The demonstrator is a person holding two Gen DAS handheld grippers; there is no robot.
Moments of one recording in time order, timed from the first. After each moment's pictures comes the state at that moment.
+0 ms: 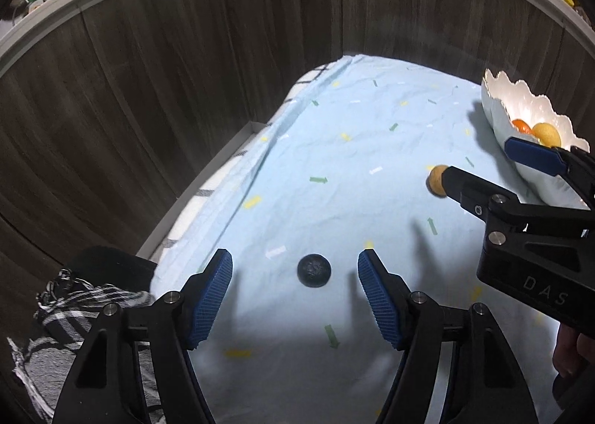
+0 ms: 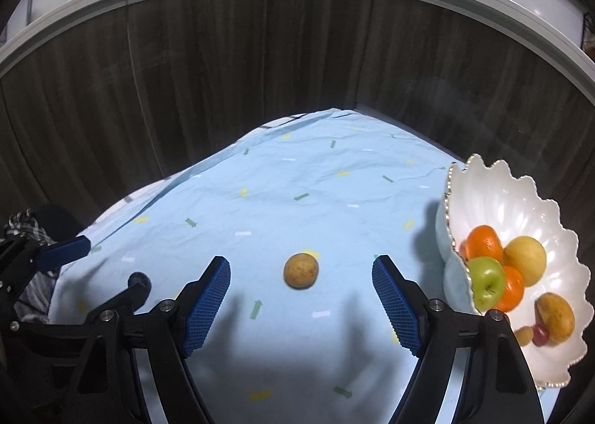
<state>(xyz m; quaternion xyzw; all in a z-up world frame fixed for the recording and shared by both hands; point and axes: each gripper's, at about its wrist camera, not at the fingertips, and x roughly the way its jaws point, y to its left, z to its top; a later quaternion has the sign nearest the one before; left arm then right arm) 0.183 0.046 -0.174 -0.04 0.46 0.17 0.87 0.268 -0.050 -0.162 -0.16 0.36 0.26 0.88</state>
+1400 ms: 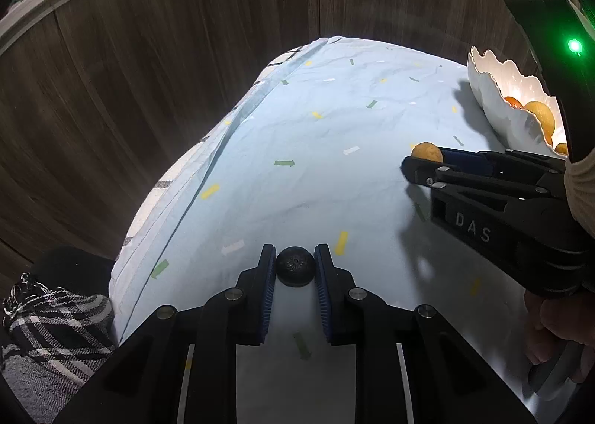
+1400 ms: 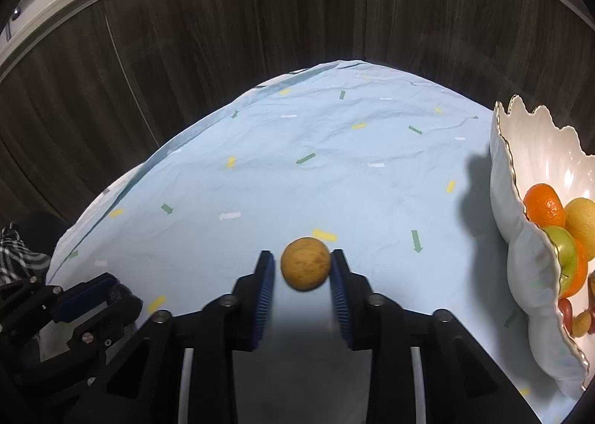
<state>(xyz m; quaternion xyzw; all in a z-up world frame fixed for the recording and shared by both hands) 0.195 0.035 -0.195 -0.04 0.47 0.13 0.87 0.293 -0.049 -0.199 -0.11 0.43 0.26 0.86</state>
